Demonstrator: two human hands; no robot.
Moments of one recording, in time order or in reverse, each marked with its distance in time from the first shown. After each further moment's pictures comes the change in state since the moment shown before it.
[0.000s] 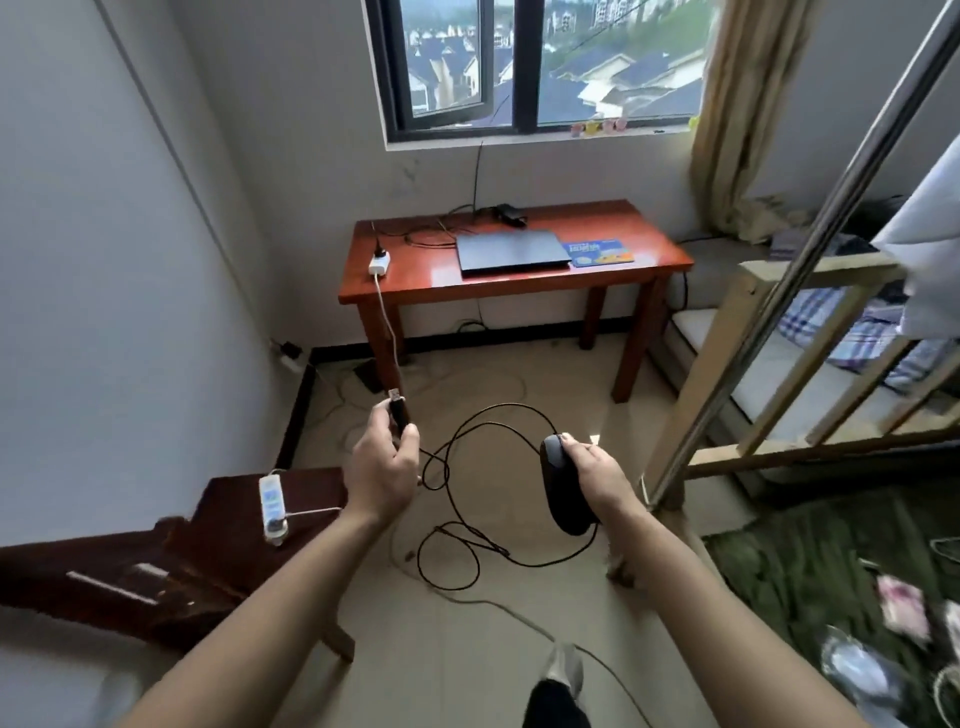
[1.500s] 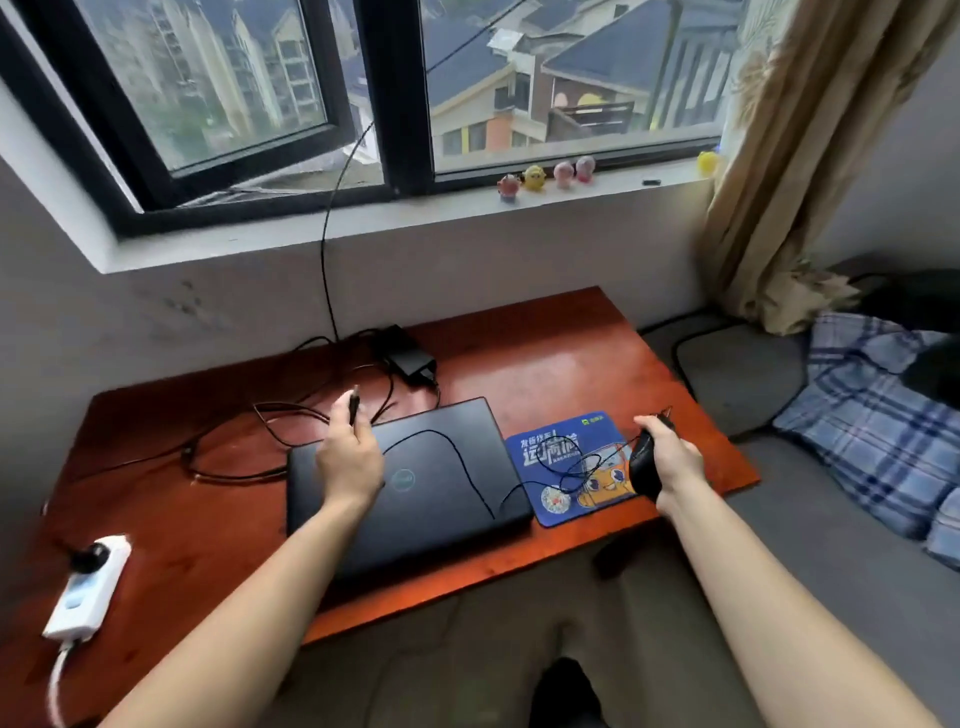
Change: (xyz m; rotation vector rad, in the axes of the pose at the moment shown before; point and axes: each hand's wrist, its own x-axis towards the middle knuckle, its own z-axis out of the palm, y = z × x) left_hand 0.901 -0.038 0.508 0.095 0.071 -0.126; right_hand 0.928 -0.313 -0.181 0.462 0.536 0.253
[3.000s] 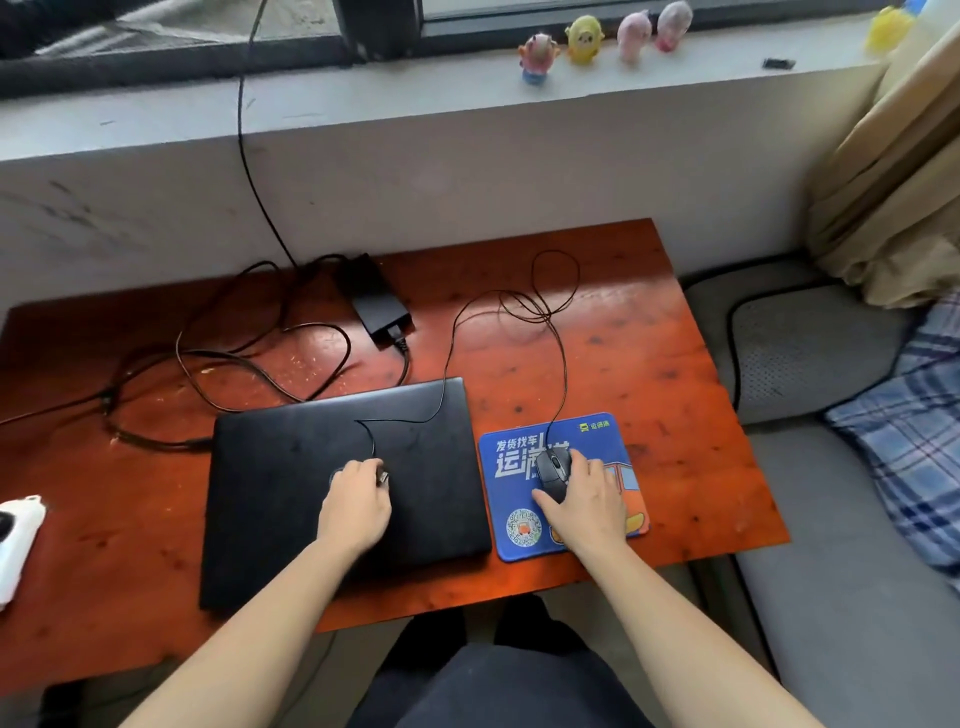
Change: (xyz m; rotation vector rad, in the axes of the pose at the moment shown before) left_hand 0.007 -0.066 0.140 0.663 -0.584 -0.260; right_hand 0.127 0.068 0.059 -1.467 -0.290 -0.504
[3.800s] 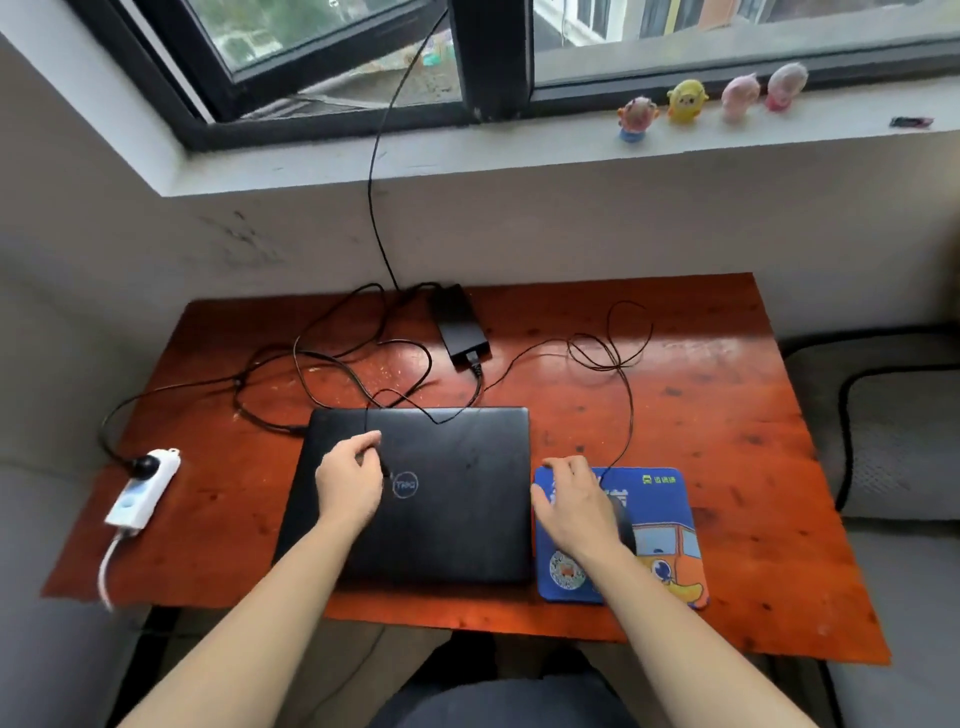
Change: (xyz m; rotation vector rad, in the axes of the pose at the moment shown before) left_hand -0.023 -0.002 -0.072 -0.472 0.496 -0.221; right_hand 0.022 -0.067 -0.011 0.172 -0.066 -0.423
